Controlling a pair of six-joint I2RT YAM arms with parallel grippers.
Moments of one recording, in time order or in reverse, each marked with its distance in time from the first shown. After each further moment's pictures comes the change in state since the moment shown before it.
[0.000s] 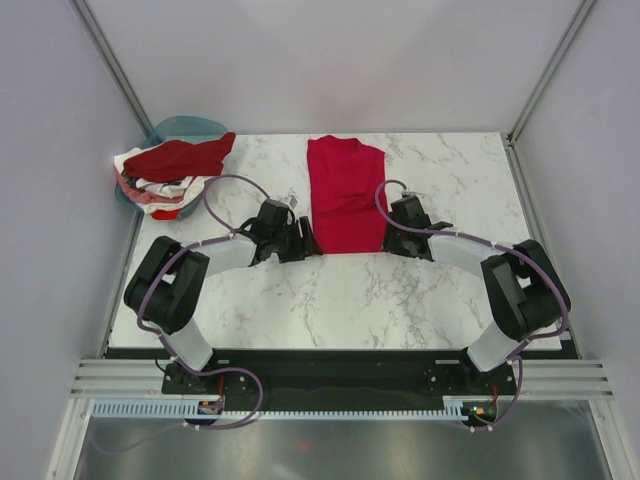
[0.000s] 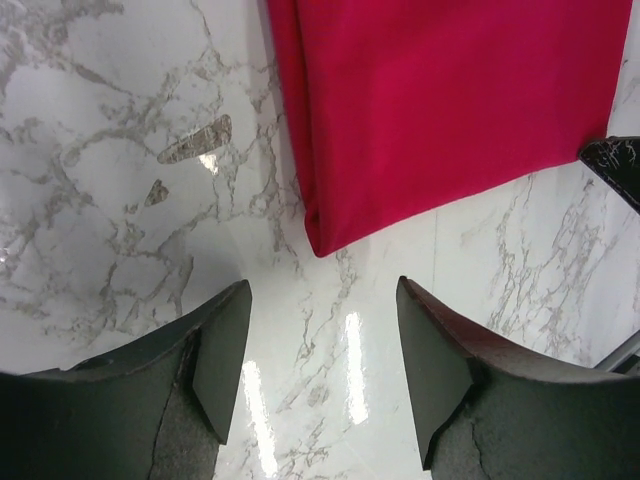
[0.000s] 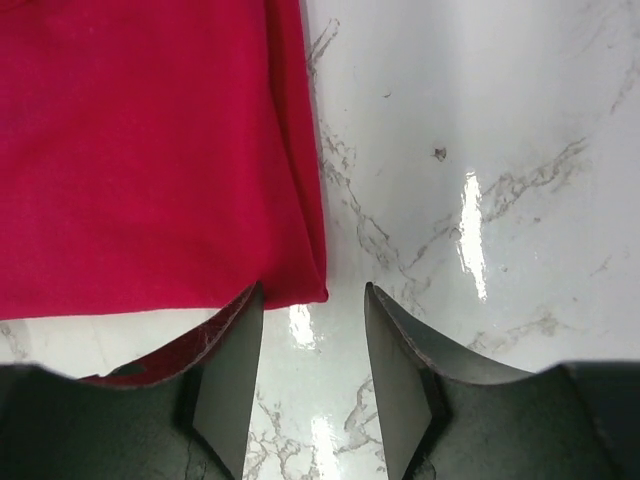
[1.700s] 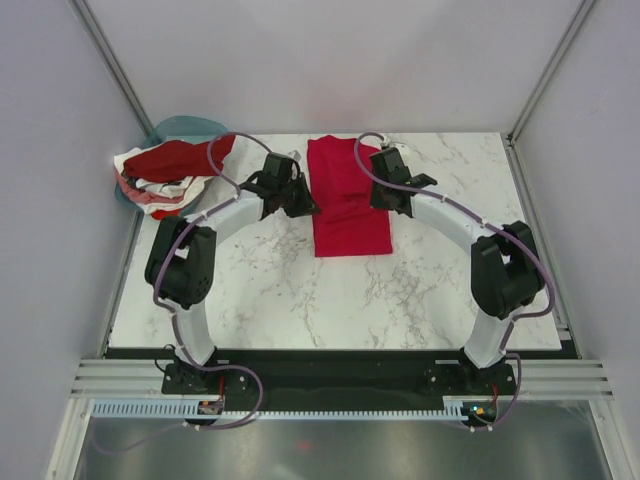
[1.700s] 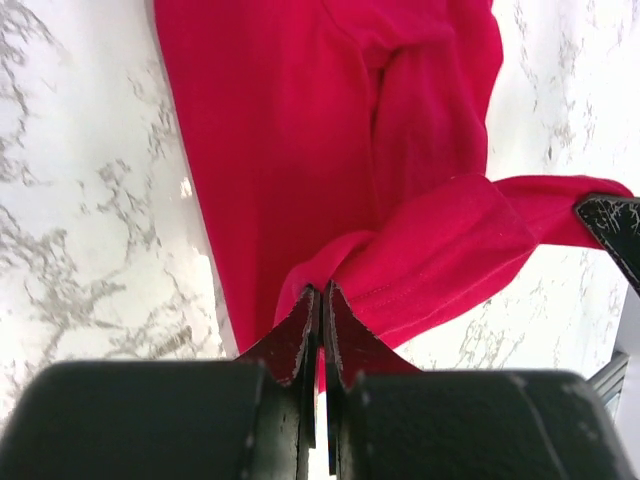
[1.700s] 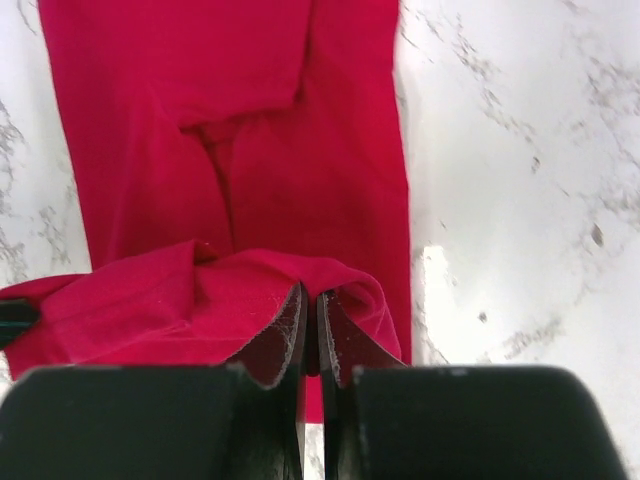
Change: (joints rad) left arm 0.059 0.190 0.483 -0.235 0.009 0.018; right arm 0.044 0.167 0.513 -0.238 0.114 -0.097
